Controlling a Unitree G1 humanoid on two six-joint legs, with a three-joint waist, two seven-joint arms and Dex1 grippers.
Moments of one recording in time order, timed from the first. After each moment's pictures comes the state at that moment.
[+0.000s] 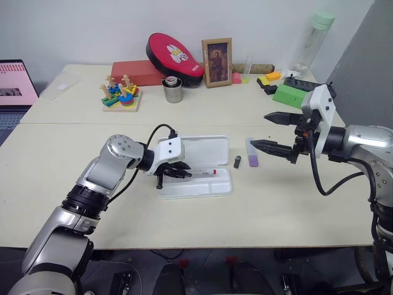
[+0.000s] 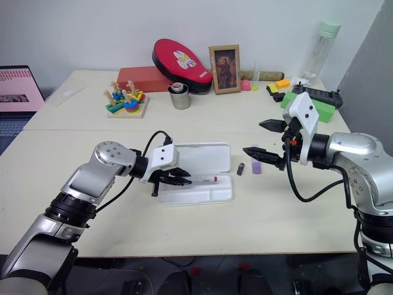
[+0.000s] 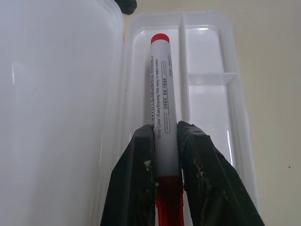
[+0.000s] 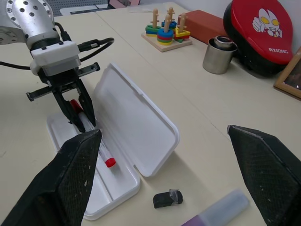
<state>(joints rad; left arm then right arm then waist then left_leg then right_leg) -0.70 0.72 -0.34 0.17 -0.09 0.33 -1.27 -0.60 -0.76 -0.09 -0.37 0.57 0.86 0.87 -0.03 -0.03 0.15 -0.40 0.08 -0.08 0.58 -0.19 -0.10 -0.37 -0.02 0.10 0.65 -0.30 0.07</state>
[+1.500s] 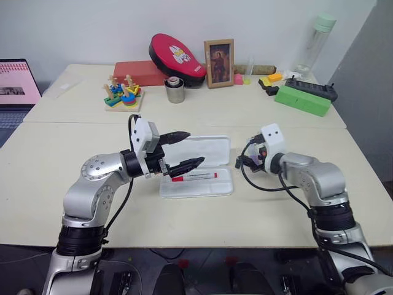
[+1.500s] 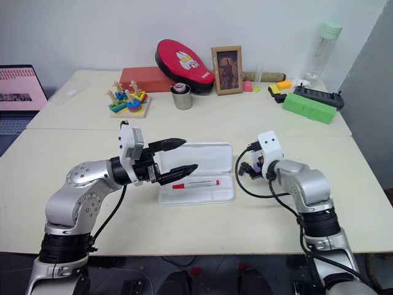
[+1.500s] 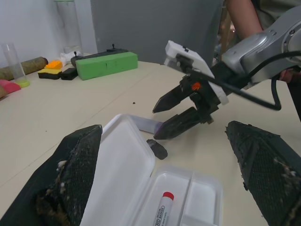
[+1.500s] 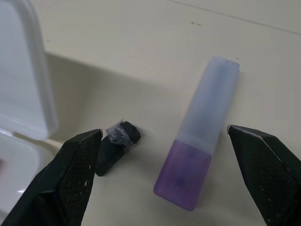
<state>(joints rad) -0.40 0.52 0.09 -0.23 -0.48 0.48 -0.99 -0.60 -0.34 0.09 -0.07 0.25 1.10 0.21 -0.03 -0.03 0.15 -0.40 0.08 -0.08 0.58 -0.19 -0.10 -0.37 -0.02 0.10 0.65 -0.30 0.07</state>
